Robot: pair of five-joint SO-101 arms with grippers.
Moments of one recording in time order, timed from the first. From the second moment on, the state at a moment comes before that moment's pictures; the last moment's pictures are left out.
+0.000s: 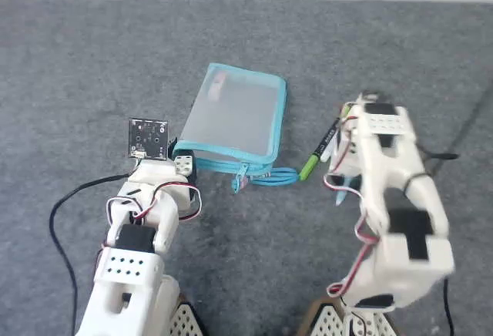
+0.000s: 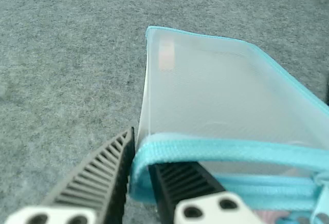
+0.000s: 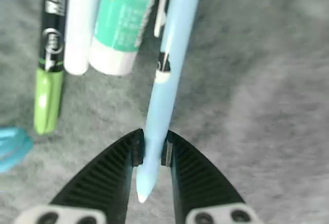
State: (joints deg) left arm 0.8 -63.5 84.8 25.0 7.7; right arm -0.4 5.4 21.3 73.7 -10.2
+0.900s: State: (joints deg) left arm 0.8 -63.5 84.8 25.0 7.7; right arm -31.1 -37.5 23.5 96.8 22.7
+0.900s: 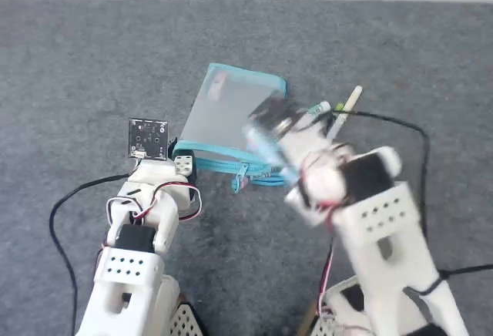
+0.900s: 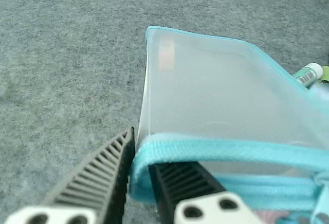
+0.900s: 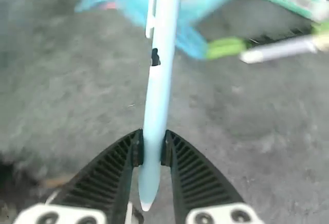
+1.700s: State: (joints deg) left arm 0.8 -63.5 84.8 25.0 7.7; right arm -38.3 -19.1 9.0 100.4 17.5
